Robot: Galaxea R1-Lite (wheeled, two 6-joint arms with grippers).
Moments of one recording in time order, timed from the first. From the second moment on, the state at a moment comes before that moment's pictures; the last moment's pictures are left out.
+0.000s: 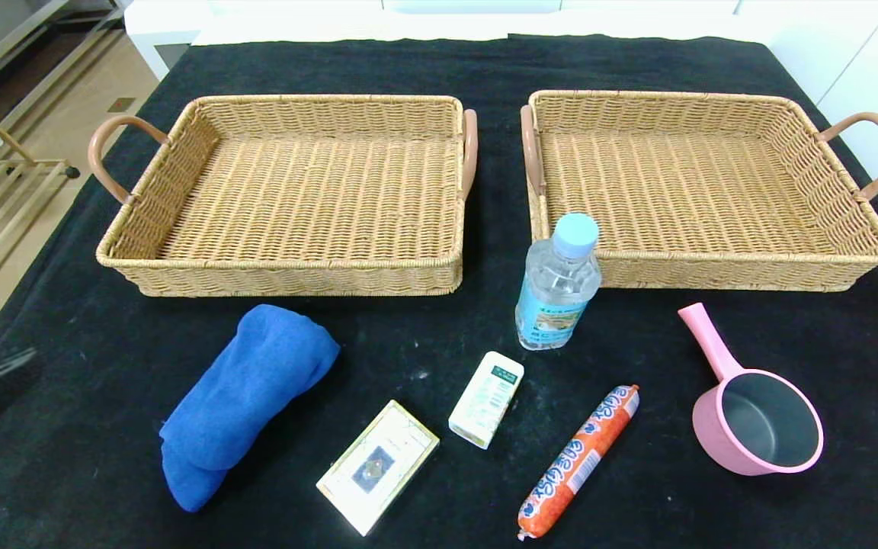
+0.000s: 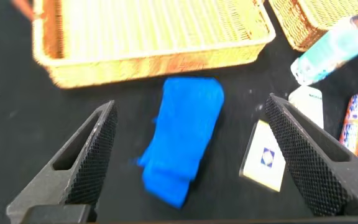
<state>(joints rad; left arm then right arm) -0.20 0.73 -0.64 -0.11 -0.05 -0.04 0.24 0.88 -0.59 -0.25 0.01 -0.01</state>
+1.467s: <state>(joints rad) -0.38 1.15 -0.83 -0.16 -0.19 0.12 0.80 1.43 -0.79 -0.43 -0.30 -0.01</state>
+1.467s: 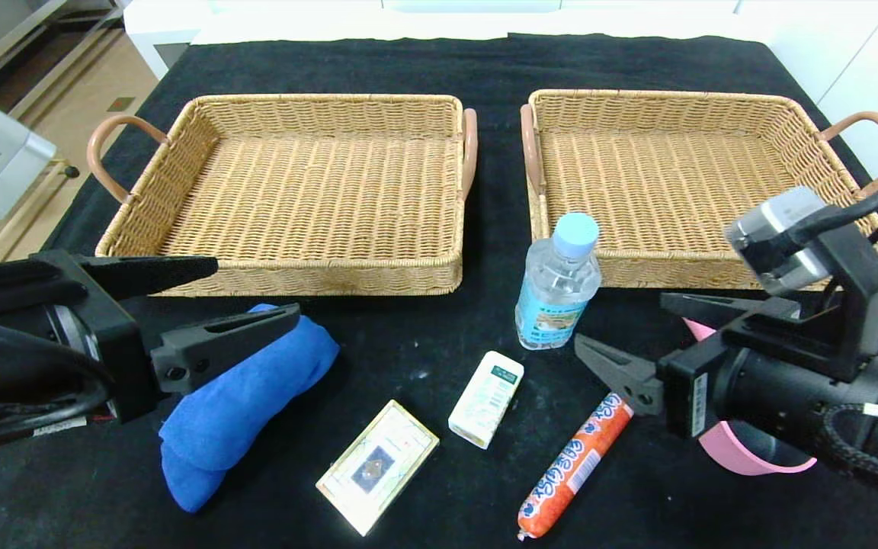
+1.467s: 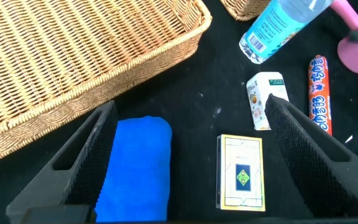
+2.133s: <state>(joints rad) -0.41 1.15 -0.83 -0.16 -0.18 0.13 0.90 1.59 -0.81 -0.64 -0.48 -0.02</state>
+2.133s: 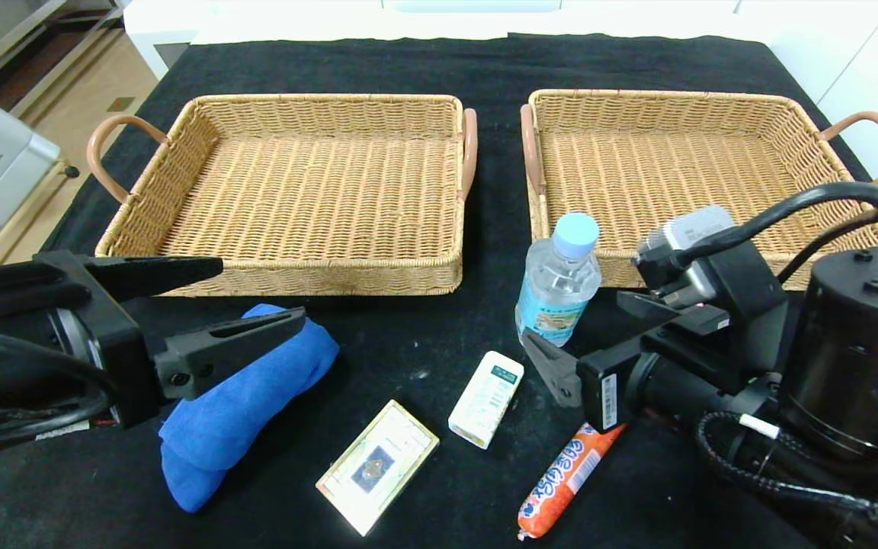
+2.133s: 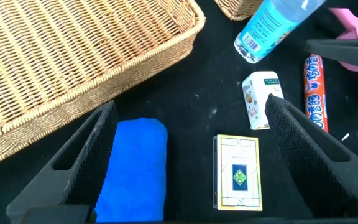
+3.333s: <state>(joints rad) -0.41 1.13 -0.83 -0.16 -0.18 0.13 0.86 1.75 -1.00 -0.72 -0.58 -0.03</state>
